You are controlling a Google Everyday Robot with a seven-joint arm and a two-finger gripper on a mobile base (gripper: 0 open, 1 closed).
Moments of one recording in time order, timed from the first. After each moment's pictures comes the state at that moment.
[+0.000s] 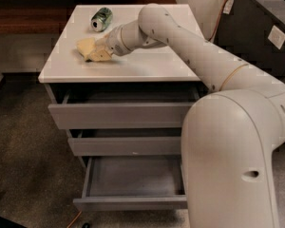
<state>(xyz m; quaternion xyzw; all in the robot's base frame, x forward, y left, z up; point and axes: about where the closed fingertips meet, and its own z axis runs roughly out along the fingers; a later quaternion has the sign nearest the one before) 0.794 0.127 0.857 -0.55 0.65 0.22 0.47</state>
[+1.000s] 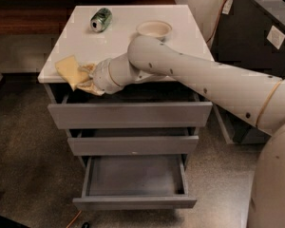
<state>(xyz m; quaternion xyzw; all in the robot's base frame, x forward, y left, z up) 0.642 0.162 0.807 -0.67 0.56 0.20 0.45</state>
